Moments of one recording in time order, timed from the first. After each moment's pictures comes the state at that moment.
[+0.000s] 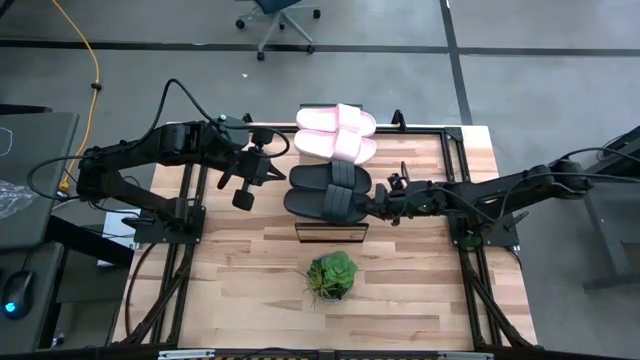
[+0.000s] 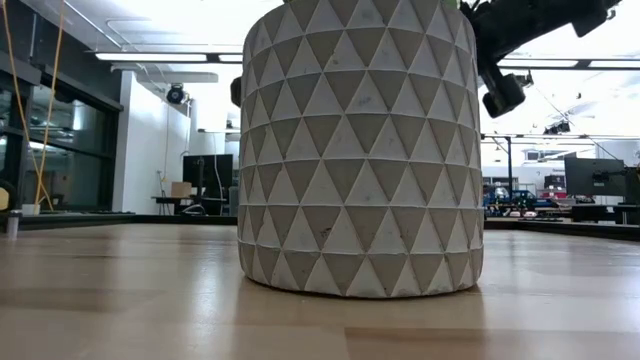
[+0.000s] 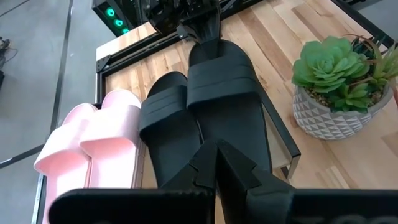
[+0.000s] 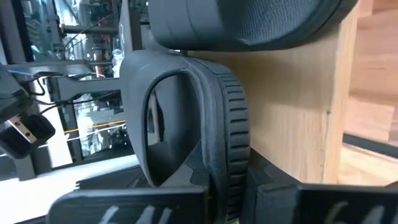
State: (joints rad) left arm 0.22 1.24 1.49 -0.92 0.08 0.51; right arm 0.10 1.10 0.63 0.09 0.18 1.64
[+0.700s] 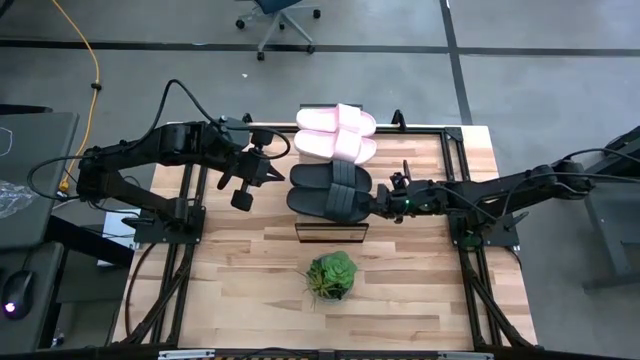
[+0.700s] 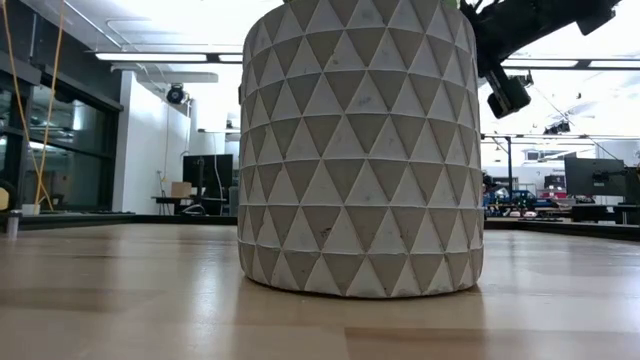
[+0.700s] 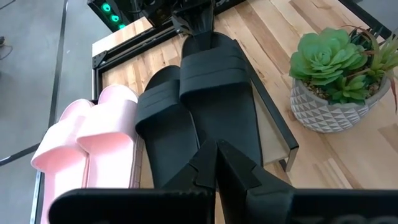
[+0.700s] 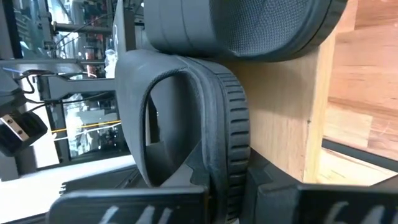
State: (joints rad) left arm 0.22 1.24 1.49 -0.94 0.08 0.52; right arm 0.10 1.07 0.63 0.03 0.19 1.60
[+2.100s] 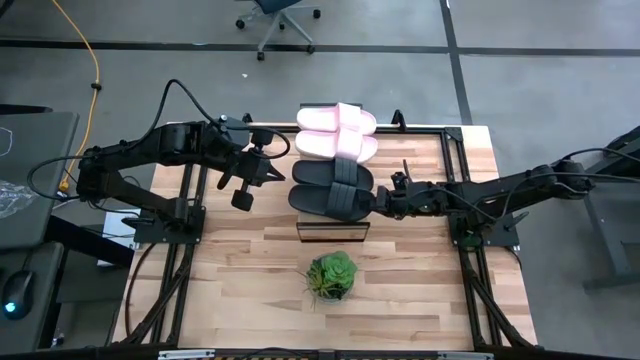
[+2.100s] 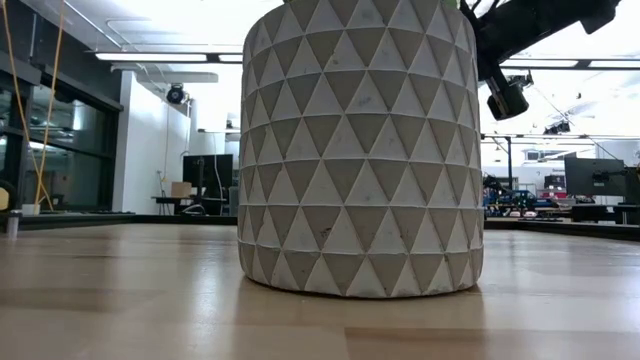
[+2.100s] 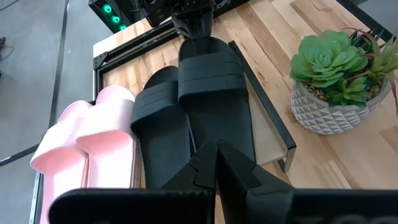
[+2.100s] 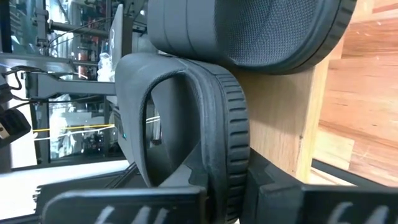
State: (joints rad) left arm 0.22 1.24 1.49 -0.94 0.08 0.51; right arm 0.10 1.07 0.63 0.01 0.26 1.51
